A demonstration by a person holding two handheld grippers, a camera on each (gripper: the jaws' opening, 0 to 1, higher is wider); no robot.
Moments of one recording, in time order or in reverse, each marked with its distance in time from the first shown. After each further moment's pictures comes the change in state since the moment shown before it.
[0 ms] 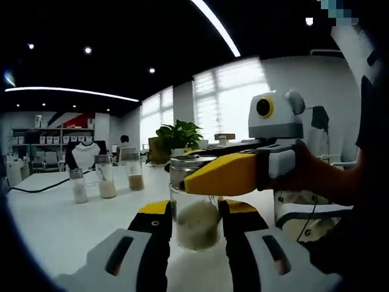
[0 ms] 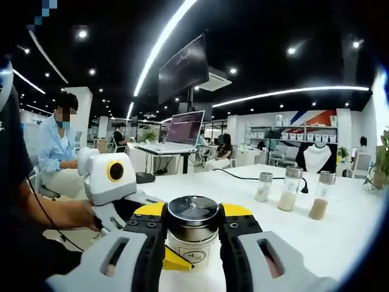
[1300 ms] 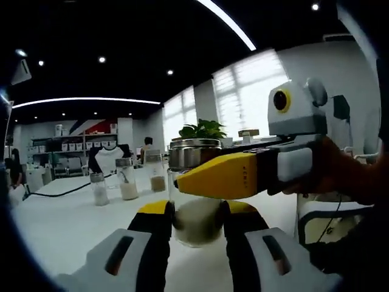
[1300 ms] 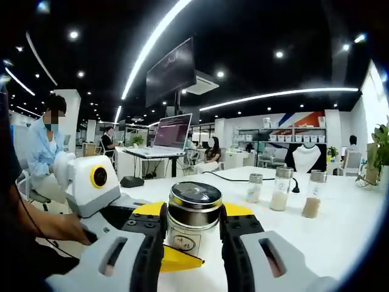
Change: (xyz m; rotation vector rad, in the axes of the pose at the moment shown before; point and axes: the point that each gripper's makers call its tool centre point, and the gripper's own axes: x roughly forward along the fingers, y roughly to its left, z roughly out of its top) left arm -0.002 0.012 0.001 0.063 0.014 0.129; right arm 0.004 -0.005 -0.002 0.012 -0.019 -0.013
